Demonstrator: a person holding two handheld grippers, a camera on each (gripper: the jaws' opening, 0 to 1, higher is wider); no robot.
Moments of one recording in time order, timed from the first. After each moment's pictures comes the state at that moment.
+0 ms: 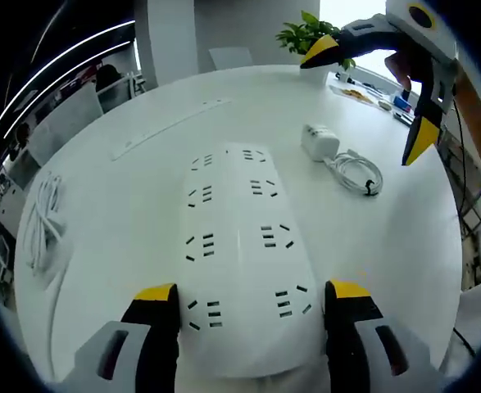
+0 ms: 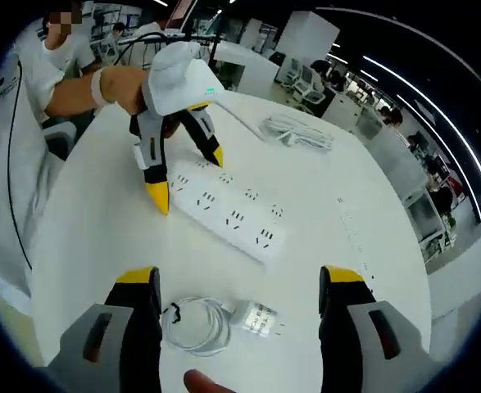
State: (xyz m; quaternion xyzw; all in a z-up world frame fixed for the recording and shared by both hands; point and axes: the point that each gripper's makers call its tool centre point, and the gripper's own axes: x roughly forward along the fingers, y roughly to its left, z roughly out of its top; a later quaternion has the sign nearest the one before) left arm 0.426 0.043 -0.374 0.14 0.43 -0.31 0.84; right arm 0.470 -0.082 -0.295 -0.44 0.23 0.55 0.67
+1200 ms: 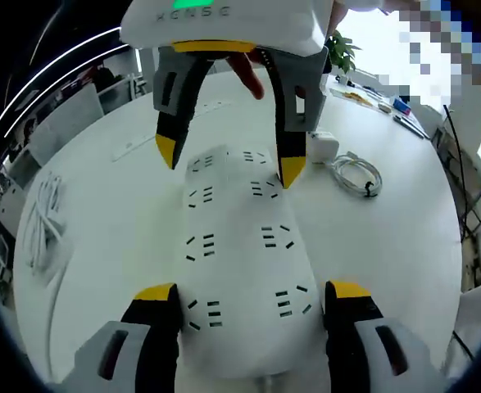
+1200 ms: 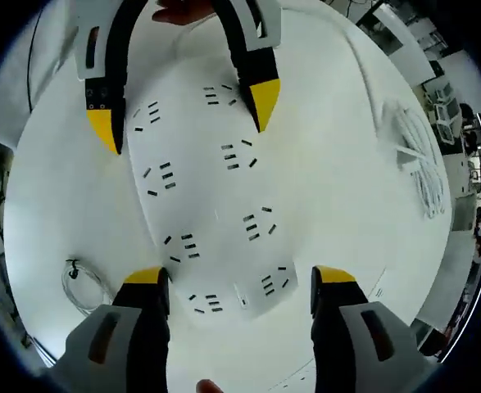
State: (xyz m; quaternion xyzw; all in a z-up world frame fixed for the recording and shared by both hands) left arm 0.426 0.044 -0.374 0.13 0.43 -0.31 0.84; right arm 0.504 0.000 -0.364 -0.67 0.23 0.62 0.33
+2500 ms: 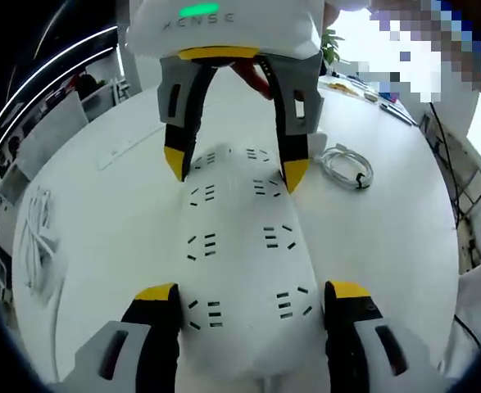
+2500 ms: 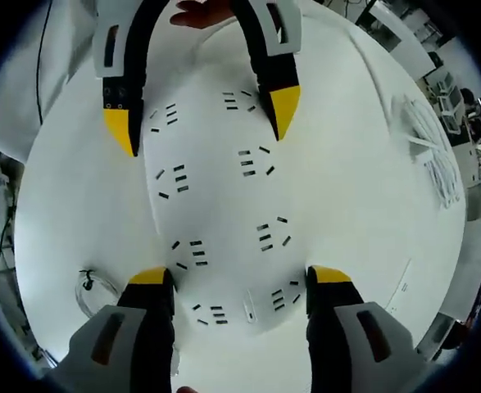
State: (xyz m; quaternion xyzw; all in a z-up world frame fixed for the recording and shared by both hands) left arm 0.425 0.041 -0.376 0.16 0.43 -0.34 0.82; right arm 0.508 -0.014 -0.376 -0.62 0.27 0.65 0.36
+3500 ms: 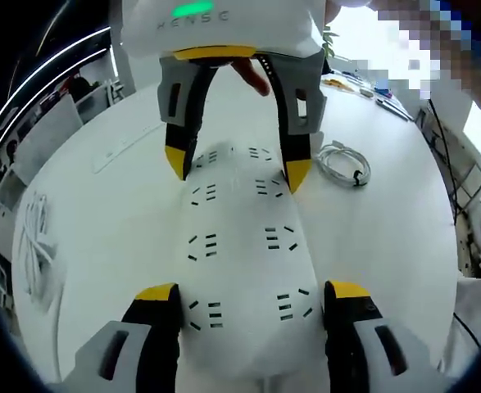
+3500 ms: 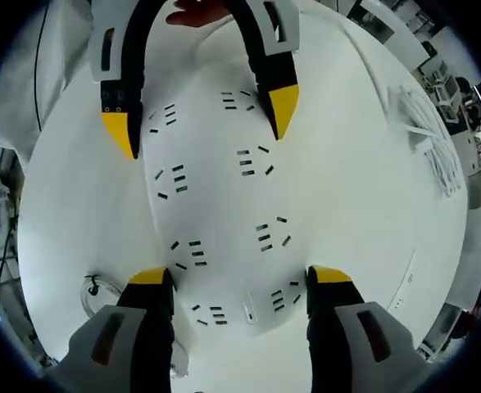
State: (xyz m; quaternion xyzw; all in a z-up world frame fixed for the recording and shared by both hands) left arm 0.427 0.040 -0.377 0.17 0.44 -0.35 0.81; right arm 0.490 -0.018 -0.376 -0.61 0.29 0.64 0.37
